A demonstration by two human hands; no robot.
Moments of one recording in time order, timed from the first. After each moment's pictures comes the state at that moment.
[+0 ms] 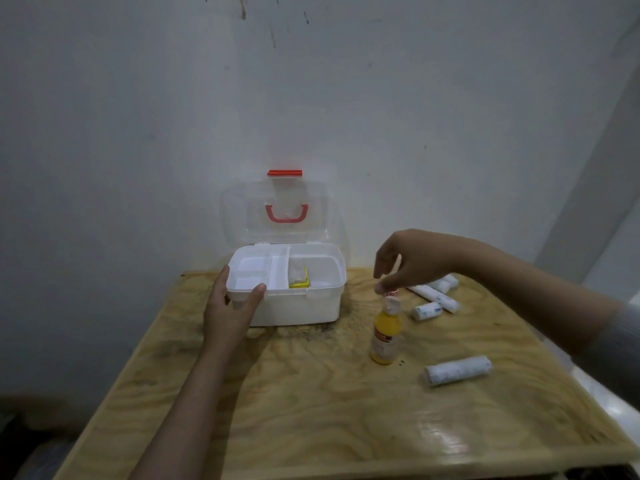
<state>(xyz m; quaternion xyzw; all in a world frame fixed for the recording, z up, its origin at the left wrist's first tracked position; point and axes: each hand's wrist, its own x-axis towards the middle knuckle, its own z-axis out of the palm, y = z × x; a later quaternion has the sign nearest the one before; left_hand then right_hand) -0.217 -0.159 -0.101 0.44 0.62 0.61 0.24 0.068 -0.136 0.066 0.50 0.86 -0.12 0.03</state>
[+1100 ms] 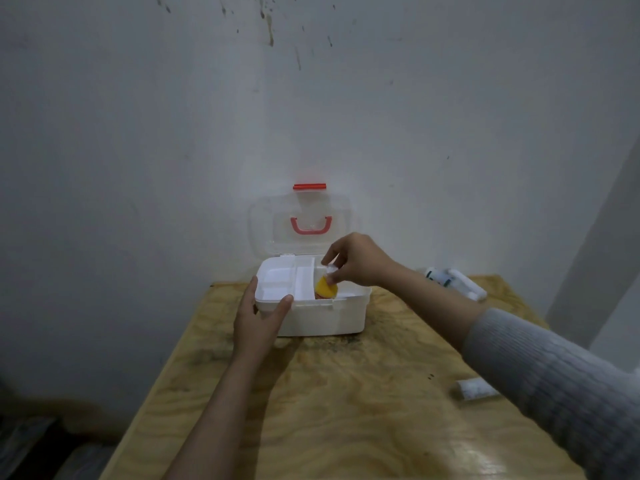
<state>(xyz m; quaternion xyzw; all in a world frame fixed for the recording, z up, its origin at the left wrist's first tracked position) -0.215 -0.161 -0.095 0.45 0.63 0.59 0.24 -0.035 -0.096 0.023 0.47 0.84 -0.19 -0.22</state>
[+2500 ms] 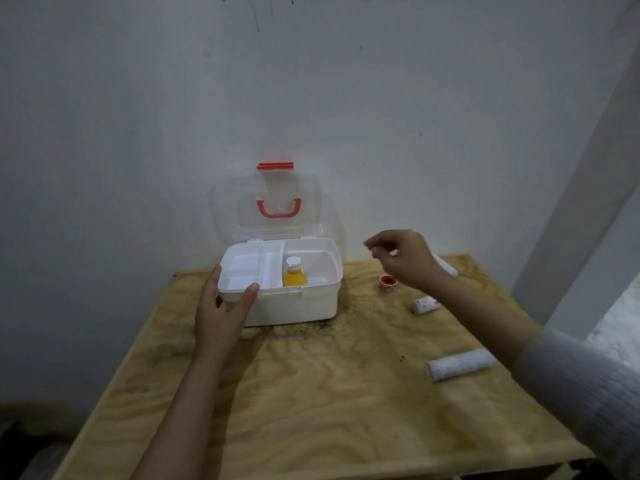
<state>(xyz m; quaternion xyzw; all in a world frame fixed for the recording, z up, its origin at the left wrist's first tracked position) -0.217 -0.158 -0.102 0.44 0.62 0.61 0.23 0.073 -0.086 -0.021 0.52 0.75 -0.14 -0.38</state>
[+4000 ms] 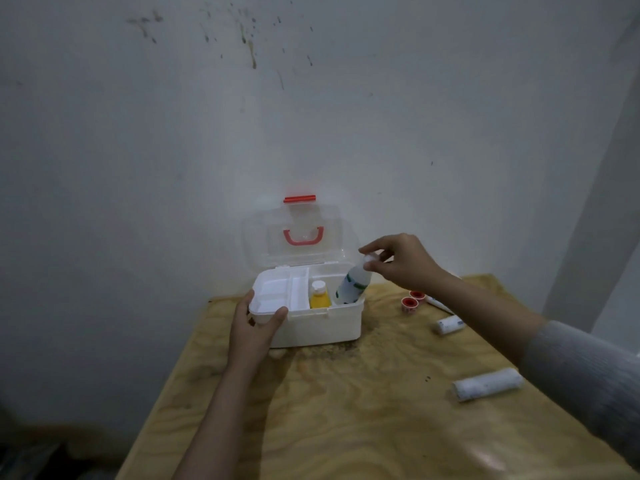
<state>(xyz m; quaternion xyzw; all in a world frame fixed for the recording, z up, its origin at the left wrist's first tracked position) -0.223 -0.163 -0.087 0.44 0.62 0.58 0.28 0.042 -0.094 0.018 0.45 0.80 -0.13 -0.36</state>
